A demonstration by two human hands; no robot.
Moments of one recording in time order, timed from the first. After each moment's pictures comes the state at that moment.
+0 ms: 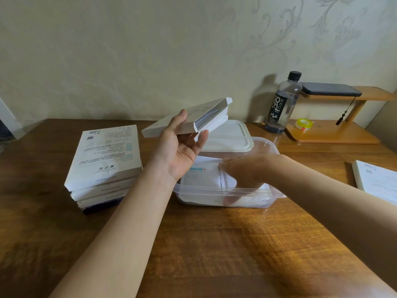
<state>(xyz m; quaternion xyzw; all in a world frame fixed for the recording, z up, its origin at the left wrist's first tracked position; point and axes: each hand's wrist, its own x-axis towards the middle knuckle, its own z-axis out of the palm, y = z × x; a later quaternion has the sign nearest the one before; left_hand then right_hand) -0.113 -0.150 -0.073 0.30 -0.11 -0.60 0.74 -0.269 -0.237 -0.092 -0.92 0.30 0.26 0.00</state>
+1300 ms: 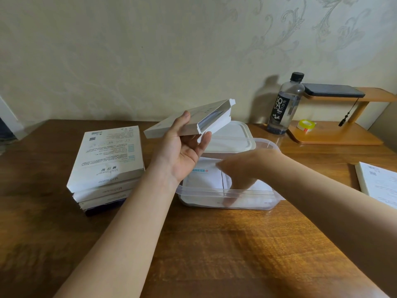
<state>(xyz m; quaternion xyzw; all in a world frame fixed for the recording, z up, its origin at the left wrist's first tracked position) -0.114 -0.148 -0.071 0.31 -0.11 -0.59 0.74 -0.248 -0.228 -0.076 -0.89 0.33 0.31 0.02</state>
